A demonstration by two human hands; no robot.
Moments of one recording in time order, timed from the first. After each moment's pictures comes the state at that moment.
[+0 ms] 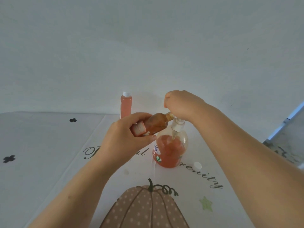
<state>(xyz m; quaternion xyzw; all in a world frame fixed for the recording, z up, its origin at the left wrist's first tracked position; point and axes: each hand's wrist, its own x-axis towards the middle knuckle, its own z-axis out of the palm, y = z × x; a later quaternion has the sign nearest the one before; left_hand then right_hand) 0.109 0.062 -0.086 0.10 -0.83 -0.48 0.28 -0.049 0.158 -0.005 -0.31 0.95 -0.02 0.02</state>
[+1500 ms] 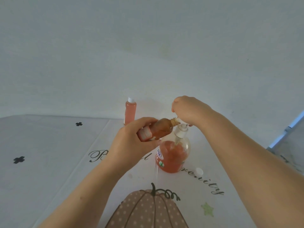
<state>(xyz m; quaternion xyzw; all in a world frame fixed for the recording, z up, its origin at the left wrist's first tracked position) 0.107 0.065 -0.089 0.09 -0.82 -0.49 0.30 -0.050 0.162 0.003 -0.28 0.96 -0.01 0.04</state>
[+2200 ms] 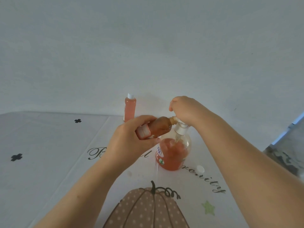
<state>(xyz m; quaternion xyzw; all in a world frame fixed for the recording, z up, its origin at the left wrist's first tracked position) 0.105 0.062 -0.093 0.10 -0.82 -0.47 0.30 -0.051 0.160 -0.012 -0.32 0.95 -0.02 0.02</state>
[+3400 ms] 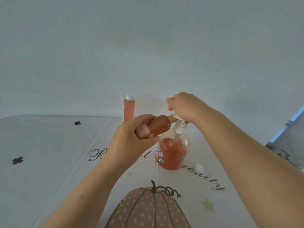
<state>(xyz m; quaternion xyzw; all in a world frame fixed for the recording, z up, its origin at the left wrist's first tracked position) 0.104 0.064 -0.095 0.10 -0.81 -0.48 0.31 -0.045 0.161 -0.001 -0.23 0.96 -0.16 0.05</state>
